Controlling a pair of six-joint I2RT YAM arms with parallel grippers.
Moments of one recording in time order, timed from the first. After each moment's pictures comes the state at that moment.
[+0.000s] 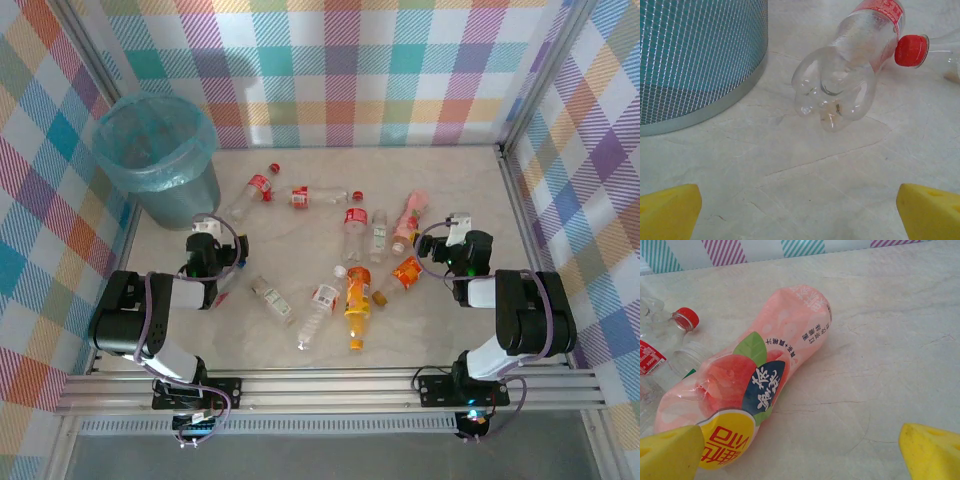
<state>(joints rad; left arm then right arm) -0.07 1.57 0.41 0.70 -0.09 -0.09 -0.05 1.54 0.38 0.77 -0.26 0.05</state>
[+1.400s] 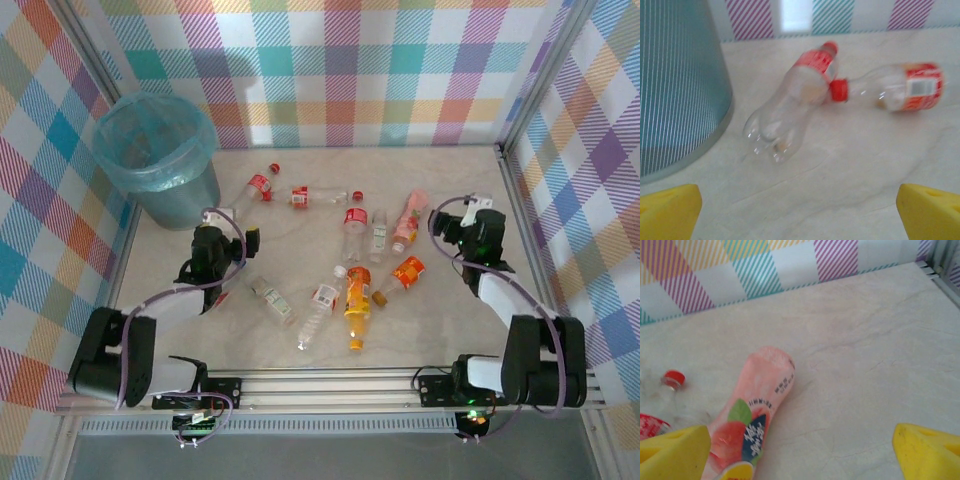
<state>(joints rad) -0.25 1.27 0.48 0.42 -0.16 -0.04 -0.04 1.24 0.60 0.23 -0.08 0.19</state>
